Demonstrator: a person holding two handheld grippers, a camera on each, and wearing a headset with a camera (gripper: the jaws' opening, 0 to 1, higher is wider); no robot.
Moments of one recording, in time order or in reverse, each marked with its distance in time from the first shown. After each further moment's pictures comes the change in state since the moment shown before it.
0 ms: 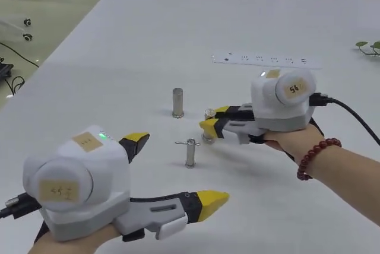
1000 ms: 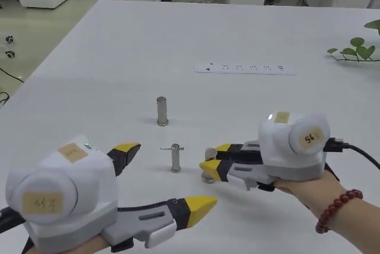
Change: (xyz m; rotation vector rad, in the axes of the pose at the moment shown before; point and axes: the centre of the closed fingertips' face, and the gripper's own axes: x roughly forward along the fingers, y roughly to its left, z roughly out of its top) left arm -0.009 -0.017 0.006 0.022 -0.011 -0.016; right arm -0.043 0.050 -0.035 -0.005 0.003 0.019
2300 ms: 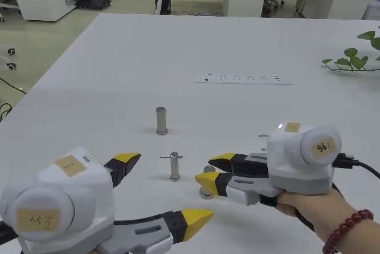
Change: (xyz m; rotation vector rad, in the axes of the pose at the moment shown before) left arm -0.012 -0.008 0.003 0.042 0.007 -0.005; right arm -0.019 0.013 0.018 0.141 -0.077 -0.010
